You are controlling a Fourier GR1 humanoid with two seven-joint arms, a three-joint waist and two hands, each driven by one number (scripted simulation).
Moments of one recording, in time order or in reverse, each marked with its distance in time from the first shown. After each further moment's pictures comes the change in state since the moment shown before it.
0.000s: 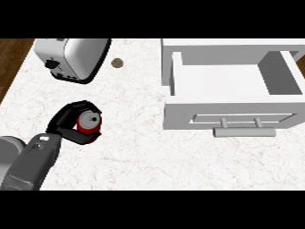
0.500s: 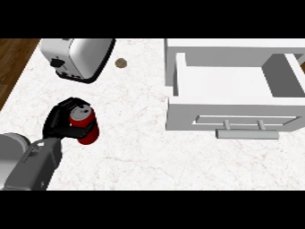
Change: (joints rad) left arm 0.062 -0.044 0.155 -0.090 0.149 0.234 0.058; right arm 0.012 -0.011 -0.028 -0.007 -0.018 0.000 0.005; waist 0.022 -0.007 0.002
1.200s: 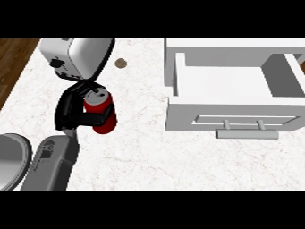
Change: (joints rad) left arm 0.153 -0.178 -0.155 -0.688 0.046 0.226 0.382; right arm 0.008 0.003 -0.013 -0.036 -0.017 -0.007 0.019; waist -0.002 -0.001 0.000
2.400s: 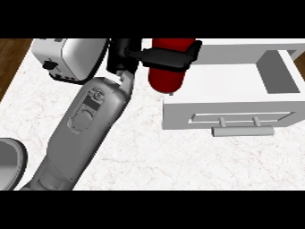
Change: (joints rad) left arm -0.558 -0.034 -0.335 -0.118 -0.015 0.407 0.536; right arm 0.004 -0.007 -0.017 -0.015 -0.015 0.013 0.001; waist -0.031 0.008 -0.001
